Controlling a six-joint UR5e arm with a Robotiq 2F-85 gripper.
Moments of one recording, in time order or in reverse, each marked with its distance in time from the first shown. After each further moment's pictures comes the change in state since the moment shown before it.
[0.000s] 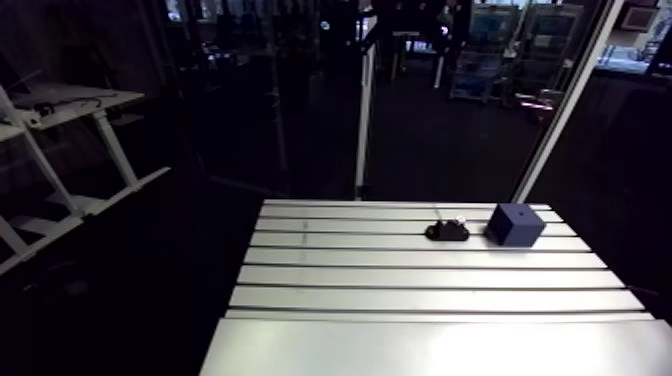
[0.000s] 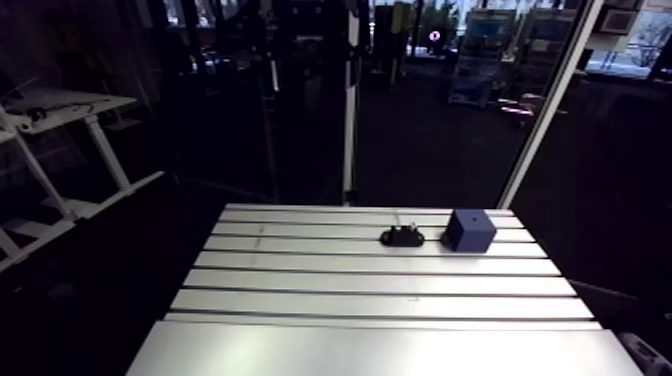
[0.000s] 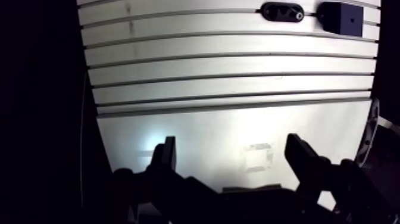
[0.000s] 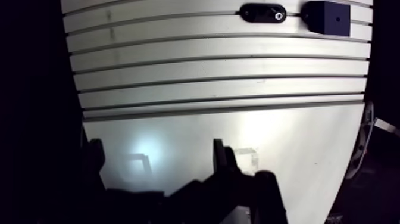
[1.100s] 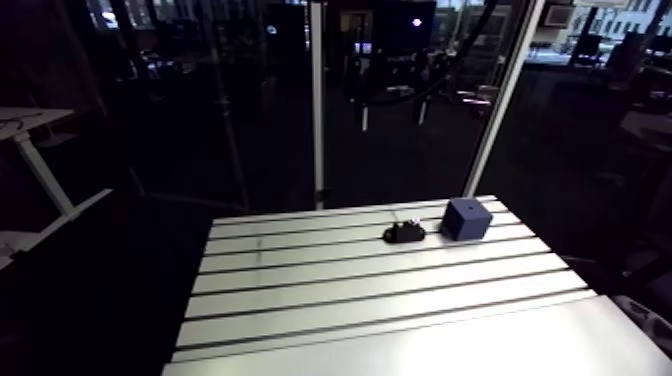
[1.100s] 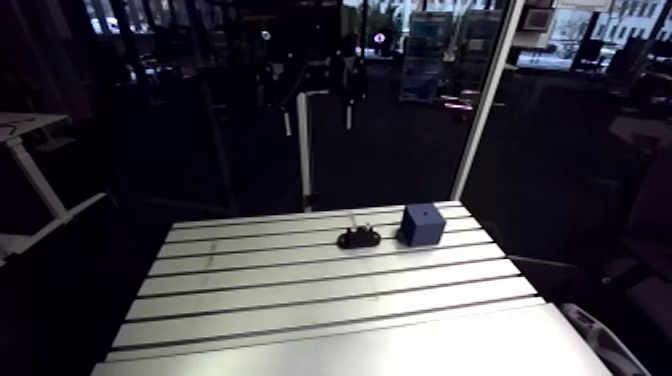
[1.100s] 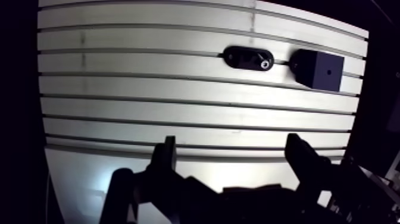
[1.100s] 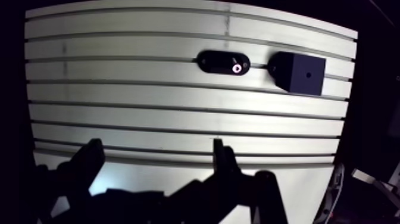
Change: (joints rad) arm -0.170 -0.011 0.213 -0.357 -0.008 -0.300
